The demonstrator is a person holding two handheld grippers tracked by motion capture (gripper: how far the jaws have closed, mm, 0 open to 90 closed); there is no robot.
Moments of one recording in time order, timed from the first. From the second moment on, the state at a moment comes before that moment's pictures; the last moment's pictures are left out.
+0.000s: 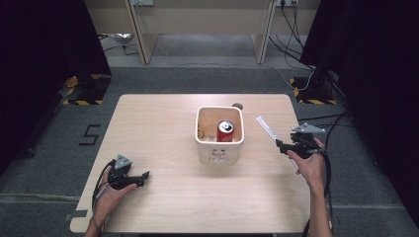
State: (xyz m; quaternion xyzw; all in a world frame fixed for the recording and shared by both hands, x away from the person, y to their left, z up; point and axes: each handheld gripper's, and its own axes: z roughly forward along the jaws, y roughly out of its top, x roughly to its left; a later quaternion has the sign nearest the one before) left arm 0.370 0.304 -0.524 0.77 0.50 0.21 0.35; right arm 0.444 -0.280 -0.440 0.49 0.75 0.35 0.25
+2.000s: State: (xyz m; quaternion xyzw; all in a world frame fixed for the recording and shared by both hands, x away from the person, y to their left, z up) left arm 0.370 0.305 -0.524 0.77 0.50 0.21 0.35; right arm 0.470 -0.296 -0.500 0.54 0.76 0.29 0.23
